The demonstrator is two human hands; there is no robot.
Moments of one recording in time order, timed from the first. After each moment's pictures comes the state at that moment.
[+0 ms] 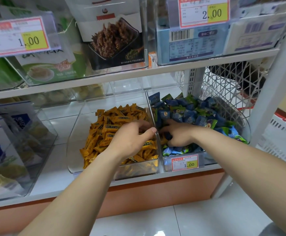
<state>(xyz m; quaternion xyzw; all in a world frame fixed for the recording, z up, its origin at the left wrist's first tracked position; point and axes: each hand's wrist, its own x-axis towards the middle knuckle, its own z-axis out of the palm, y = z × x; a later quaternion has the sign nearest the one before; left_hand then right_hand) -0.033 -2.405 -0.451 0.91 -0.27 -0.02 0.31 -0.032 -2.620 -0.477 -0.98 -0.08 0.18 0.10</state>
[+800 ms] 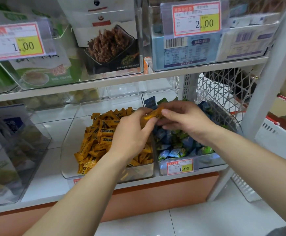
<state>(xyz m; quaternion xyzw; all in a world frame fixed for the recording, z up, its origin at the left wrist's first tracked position) -0.046 -2.429 -0.430 0.87 -0.27 0.14 0.38 -0.083 -2.617 -0.419 -0.70 -0.02 -0.05 0.71</state>
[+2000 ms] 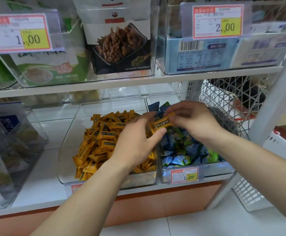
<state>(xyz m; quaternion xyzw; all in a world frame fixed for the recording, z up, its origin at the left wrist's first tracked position) -0.042 -2.424 -0.439 0.88 -0.28 0.10 0.37 -0.079 -2.614 -0.408 -0.79 -0.01 -0.15 0.59</state>
